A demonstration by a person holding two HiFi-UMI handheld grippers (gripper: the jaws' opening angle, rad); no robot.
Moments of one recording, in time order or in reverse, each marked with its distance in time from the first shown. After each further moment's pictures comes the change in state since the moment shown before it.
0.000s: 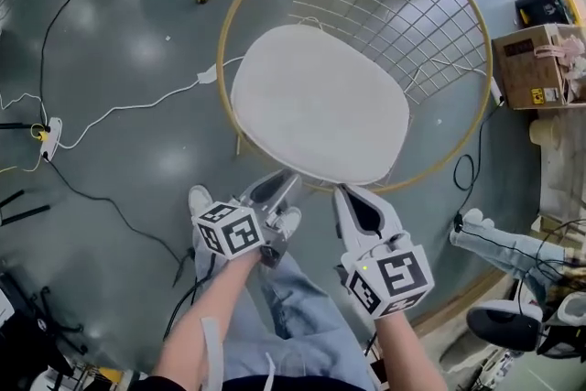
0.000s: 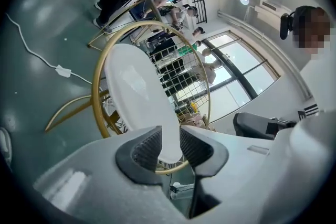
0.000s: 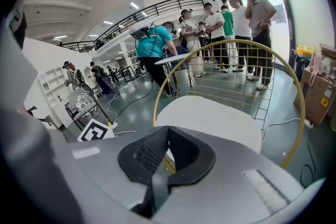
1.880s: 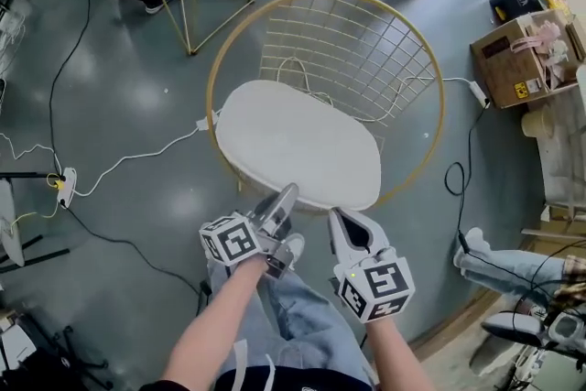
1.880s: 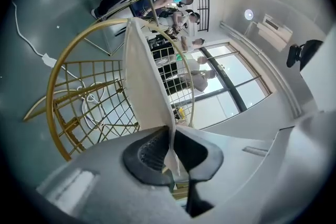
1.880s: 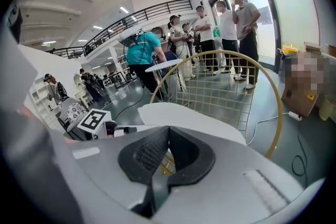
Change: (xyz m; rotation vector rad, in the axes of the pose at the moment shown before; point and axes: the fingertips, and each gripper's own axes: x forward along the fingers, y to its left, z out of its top) left arm -0.001 -0.040 0.060 -0.117 -0.025 -0.137; right arm -0.009 0.013 0.011 0.082 -0.023 -0.110
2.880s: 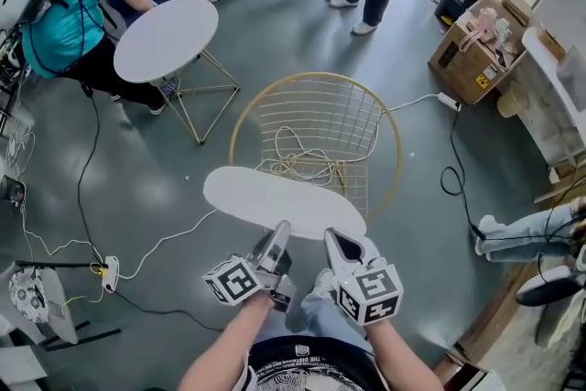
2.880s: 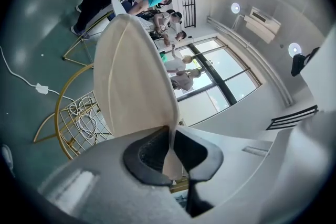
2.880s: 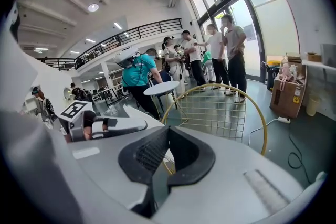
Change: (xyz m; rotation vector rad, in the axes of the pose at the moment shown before) left arm -0.080 -0.148 0.067 0.116 0.054 -0.038; right arm -0.068 0.077 0.083 0.069 -0.174 -0.106
